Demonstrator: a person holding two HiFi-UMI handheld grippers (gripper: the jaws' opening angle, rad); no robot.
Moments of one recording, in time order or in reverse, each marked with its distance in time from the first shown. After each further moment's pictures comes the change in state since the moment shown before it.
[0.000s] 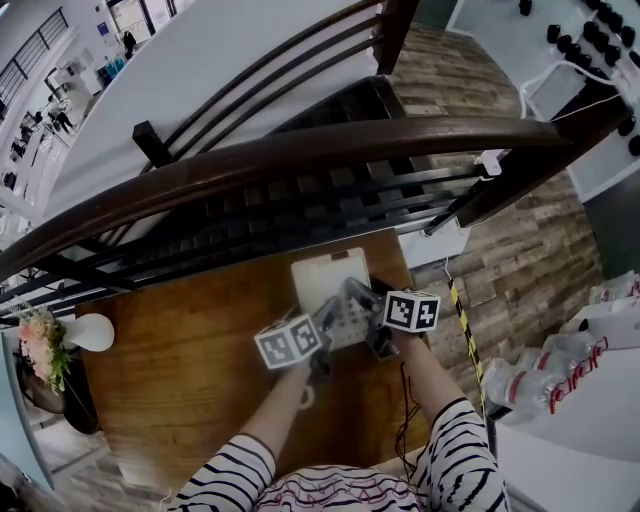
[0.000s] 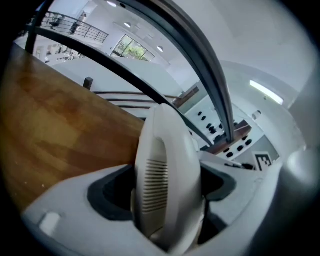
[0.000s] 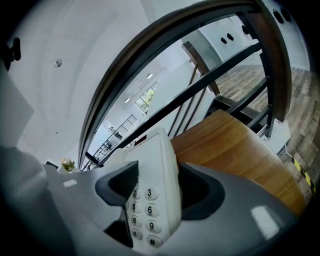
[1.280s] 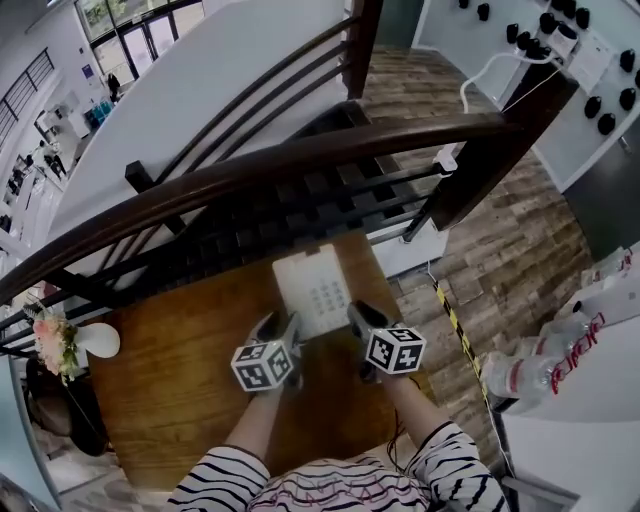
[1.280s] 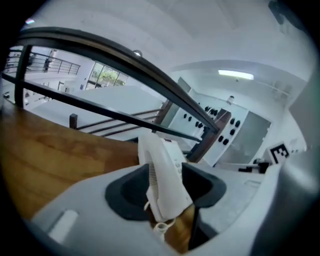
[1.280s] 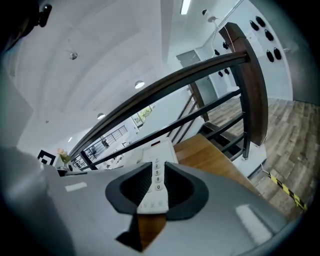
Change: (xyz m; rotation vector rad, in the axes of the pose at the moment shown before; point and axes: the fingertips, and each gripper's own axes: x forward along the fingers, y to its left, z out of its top) left arm -0.110 -0.040 -0.021 0.345 -0.141 -0.034; right arm -0.139 0.054 -0.048 -0.134 -0.229 -0.159
